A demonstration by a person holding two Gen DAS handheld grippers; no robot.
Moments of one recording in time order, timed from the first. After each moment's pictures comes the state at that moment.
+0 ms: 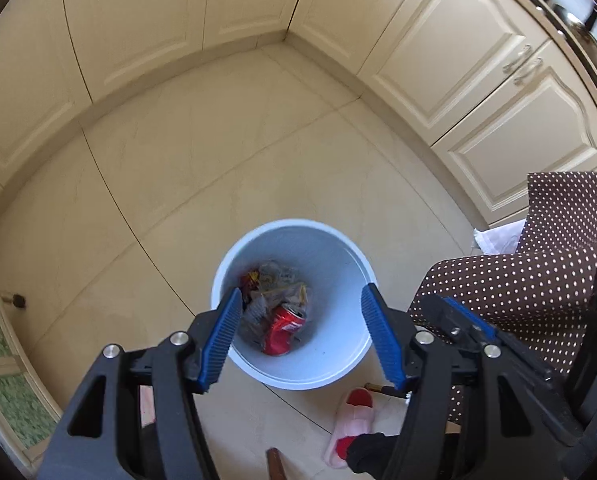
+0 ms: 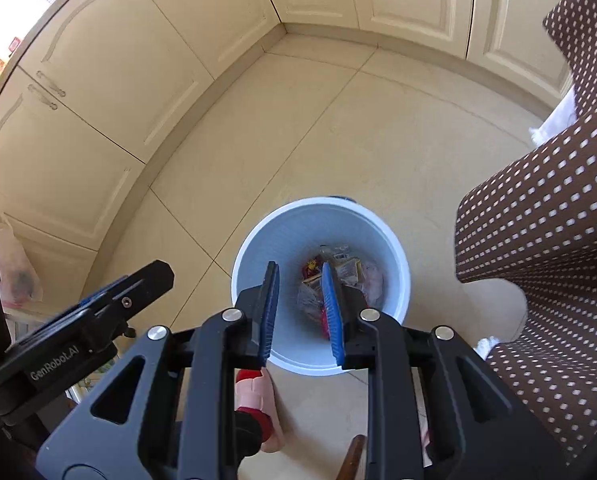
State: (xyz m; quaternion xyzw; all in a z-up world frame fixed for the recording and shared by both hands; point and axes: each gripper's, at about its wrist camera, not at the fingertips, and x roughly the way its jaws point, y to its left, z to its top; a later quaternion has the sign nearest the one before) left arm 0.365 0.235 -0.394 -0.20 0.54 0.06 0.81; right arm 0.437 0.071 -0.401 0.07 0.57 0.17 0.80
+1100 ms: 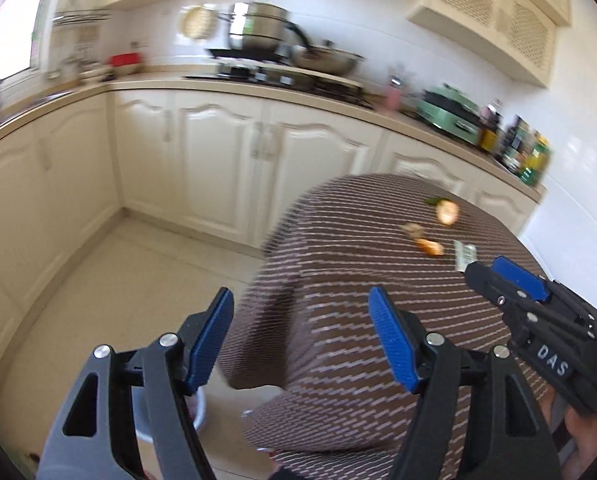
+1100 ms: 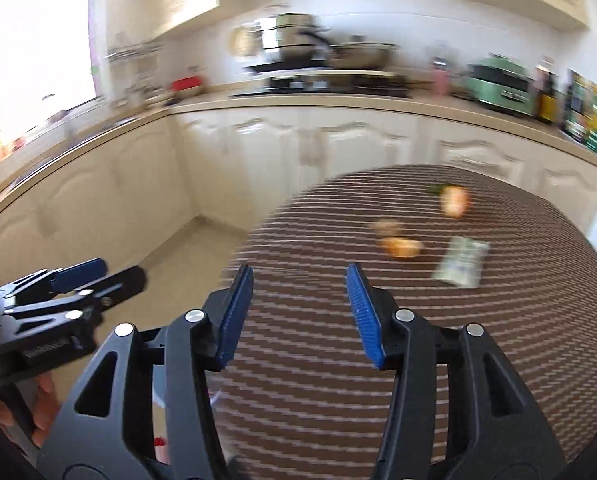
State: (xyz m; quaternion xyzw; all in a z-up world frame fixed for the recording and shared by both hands) left arm 0.291 -0.074 -0.100 -0.04 0.34 -0.17 0.92; right arm 0.260 -0.253 -0.093 0.05 0.29 0.01 0.96
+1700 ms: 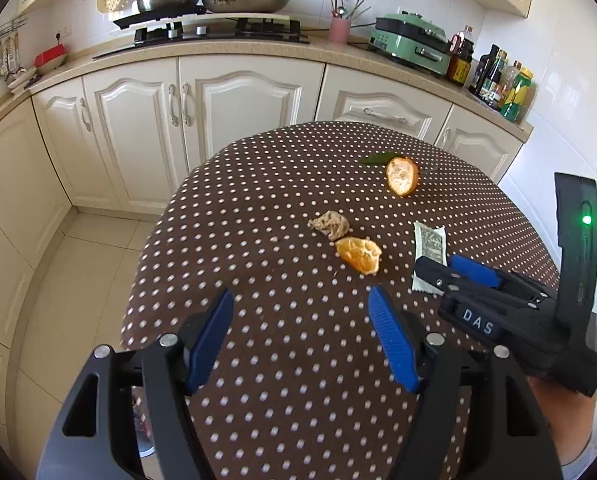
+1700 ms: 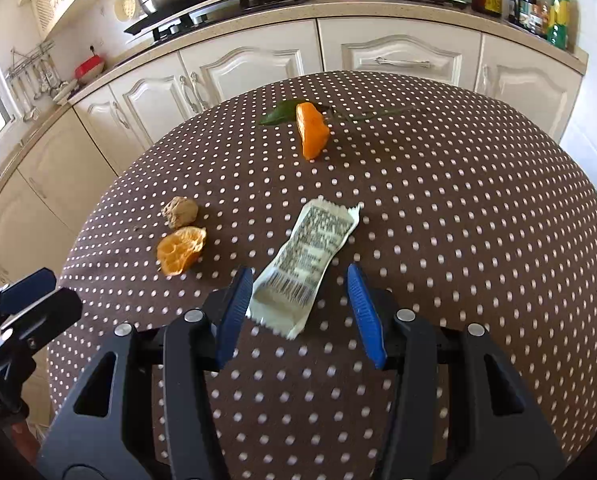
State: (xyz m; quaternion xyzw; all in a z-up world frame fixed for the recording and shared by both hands) left arm 0.377 -0.216 -0.135 0.02 0.42 -0.23 0.88; right arm 0.353 -0.393 -0.158 0.12 0.42 -0.08 0.90
